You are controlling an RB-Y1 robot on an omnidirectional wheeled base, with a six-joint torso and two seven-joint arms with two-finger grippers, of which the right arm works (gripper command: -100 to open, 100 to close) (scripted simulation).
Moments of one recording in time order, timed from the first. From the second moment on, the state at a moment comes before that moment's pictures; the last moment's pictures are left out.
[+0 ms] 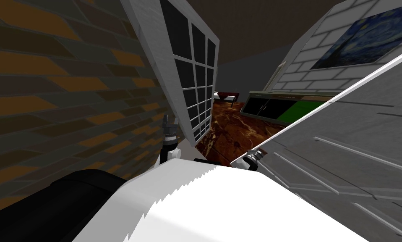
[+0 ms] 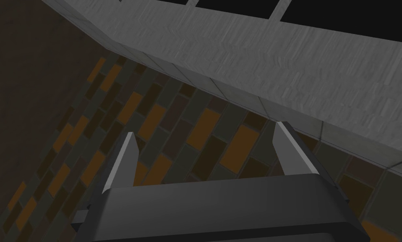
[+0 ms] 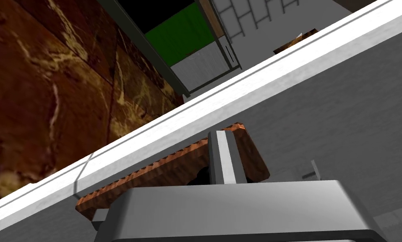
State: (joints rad) arm -0.11 -0.22 -0.01 -0.54 -1.05 -1.05 -0.07
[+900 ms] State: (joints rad) arm -0.12 -0.21 -0.05 -0.54 -1.03 -1.04 -0.25
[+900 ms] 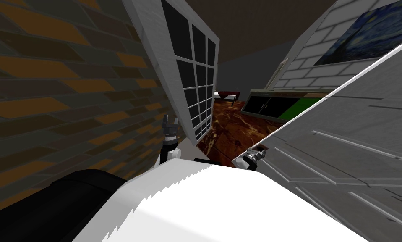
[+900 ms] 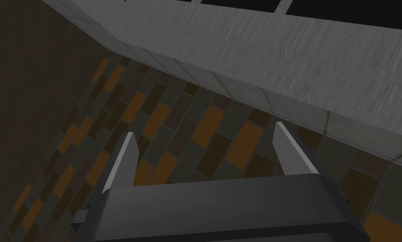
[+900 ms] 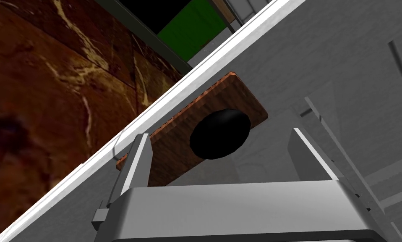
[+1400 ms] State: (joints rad) arm -0.13 -0.19 -0.08 -0.54 -1.02 -1.04 -0.38
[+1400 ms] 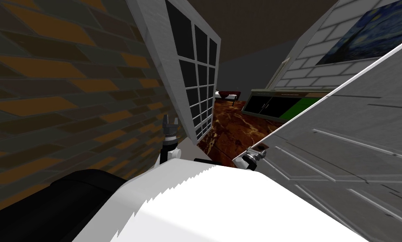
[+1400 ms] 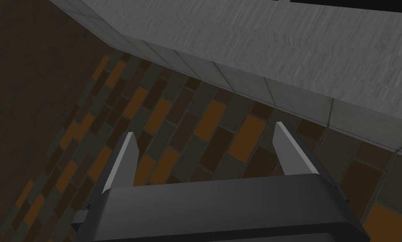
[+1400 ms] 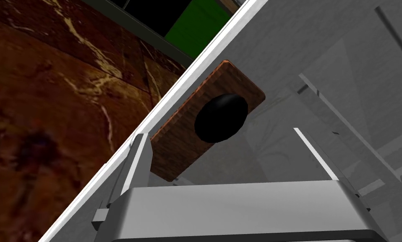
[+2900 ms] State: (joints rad) arm -0.14 -0.16 -0.15 -0.53 -1.00 -1.04 -0.76
